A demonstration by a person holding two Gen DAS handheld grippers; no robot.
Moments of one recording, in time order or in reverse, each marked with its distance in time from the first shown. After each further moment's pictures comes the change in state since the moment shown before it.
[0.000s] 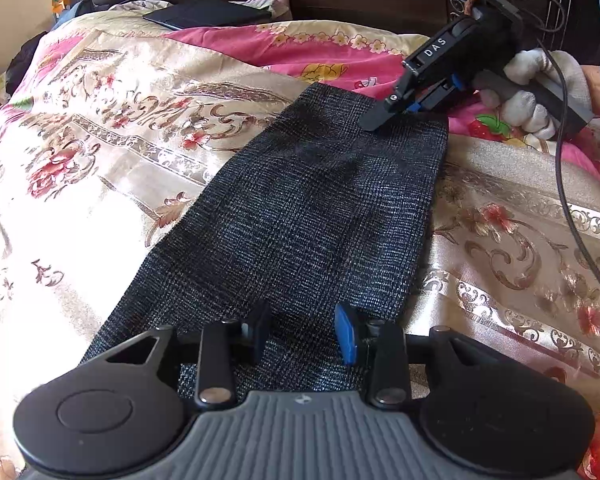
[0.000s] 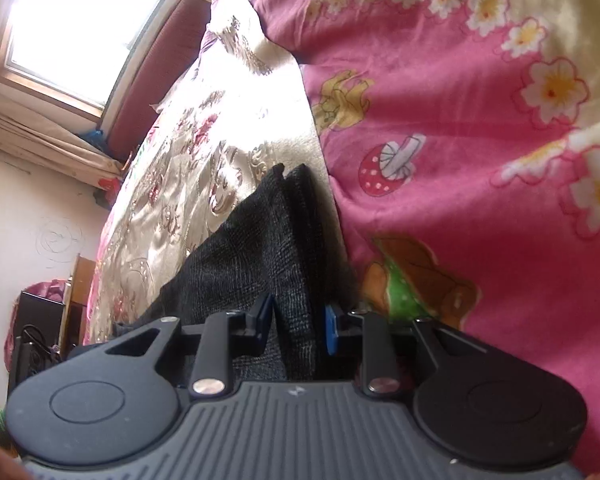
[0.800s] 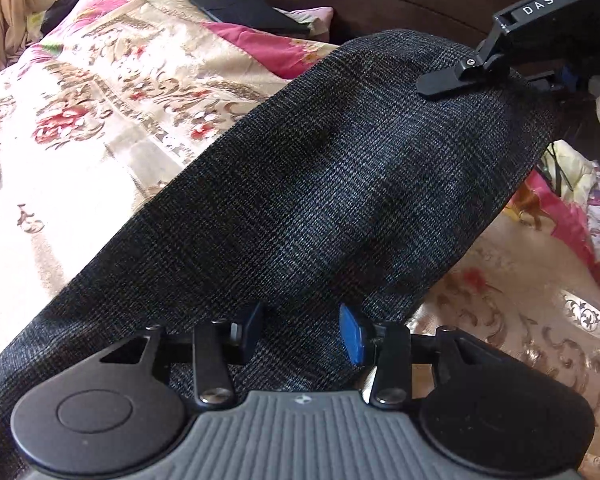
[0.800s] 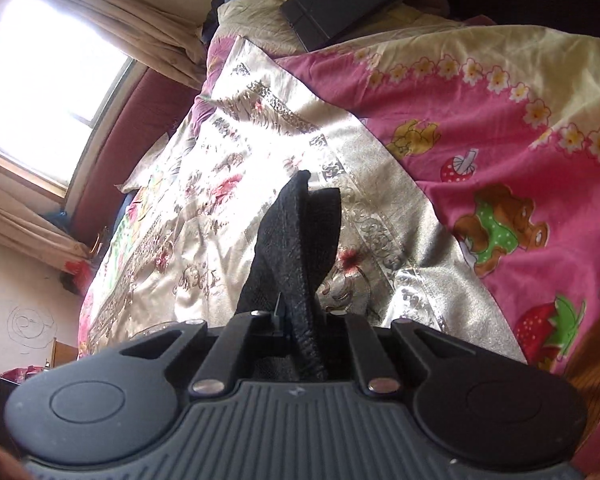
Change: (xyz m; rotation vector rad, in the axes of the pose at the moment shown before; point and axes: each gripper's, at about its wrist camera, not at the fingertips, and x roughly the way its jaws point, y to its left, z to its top) left arm -0.006 -0.006 -0.003 -0.231 -0.076 -0.074; right arm -0.045 0.133 -0.054 0.129 -0.255 -0.198
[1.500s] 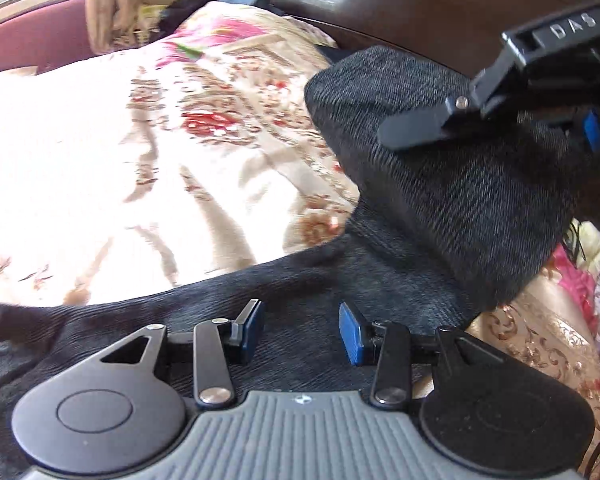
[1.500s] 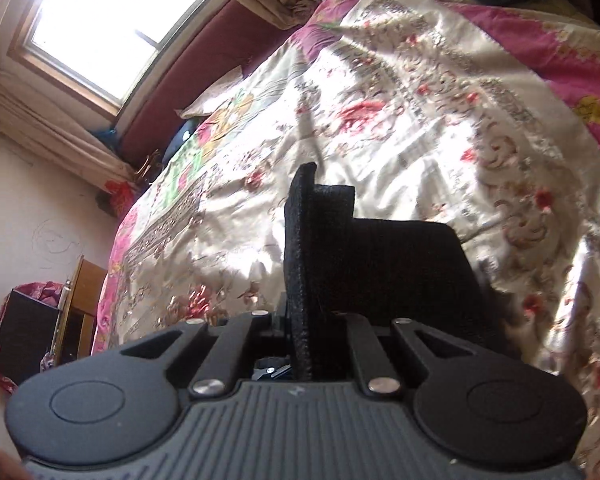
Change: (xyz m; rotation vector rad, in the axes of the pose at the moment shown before) left arm -0.137 0.068 -0.060 -0.268 -0.136 0.183; right arm 0.051 0.165 -0.088 -0.220 0.157 0.134
